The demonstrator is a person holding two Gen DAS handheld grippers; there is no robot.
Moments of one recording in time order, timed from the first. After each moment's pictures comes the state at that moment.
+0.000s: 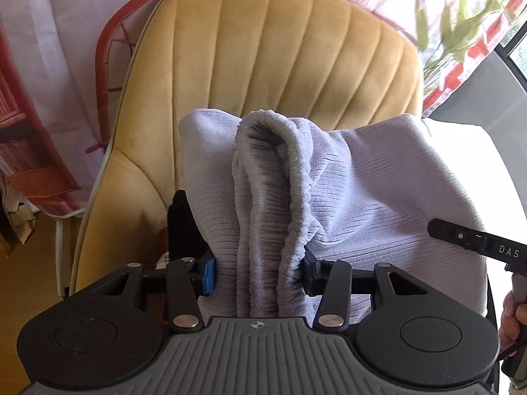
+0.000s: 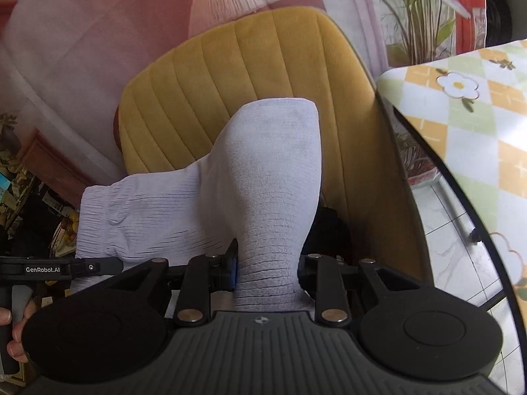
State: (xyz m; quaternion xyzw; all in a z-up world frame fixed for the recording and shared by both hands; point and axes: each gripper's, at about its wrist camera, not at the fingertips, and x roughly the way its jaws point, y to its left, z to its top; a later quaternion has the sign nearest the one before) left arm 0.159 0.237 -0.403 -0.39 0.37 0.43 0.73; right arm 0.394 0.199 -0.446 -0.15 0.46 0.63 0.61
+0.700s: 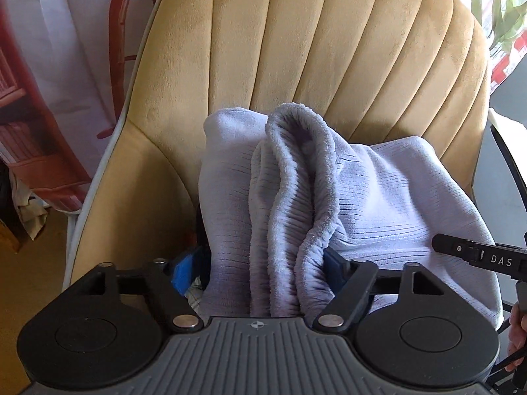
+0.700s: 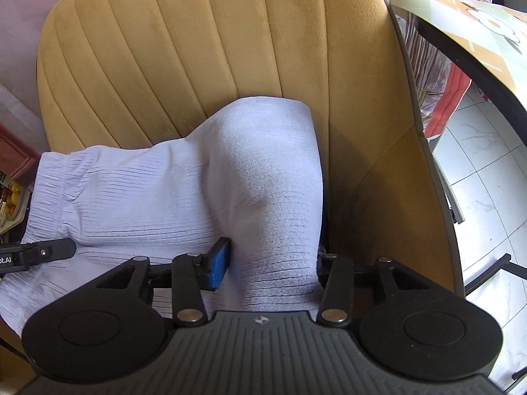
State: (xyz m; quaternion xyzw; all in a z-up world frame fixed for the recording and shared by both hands) left arm 0.145 0.258 -0.463 -0.38 0.37 0.47 0.70; right arm 0.381 0.243 -0.525 -0.23 0.47 0.57 0.64
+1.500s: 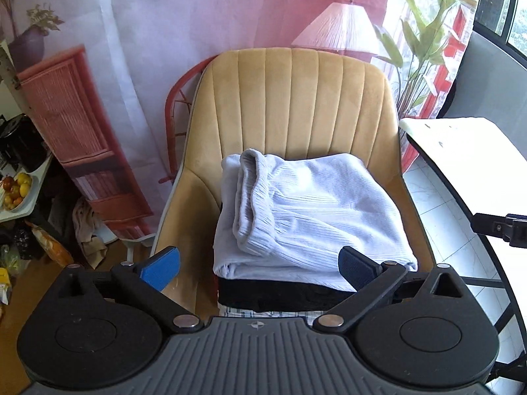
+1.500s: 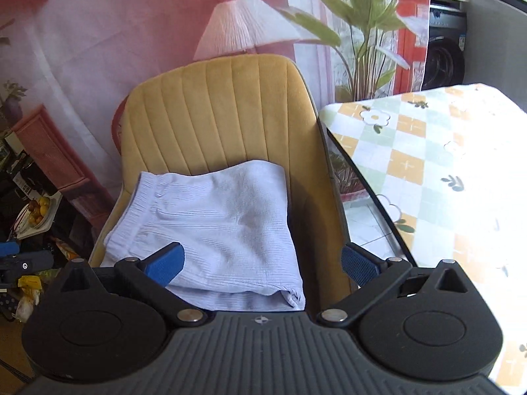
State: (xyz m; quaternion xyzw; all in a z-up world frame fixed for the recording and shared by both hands) left arm 0.150 0.053 -0.275 -0.26 0.35 0.54 0.72; right arm 0.365 0.023 -0.334 -0.19 0.35 0.60 0.69
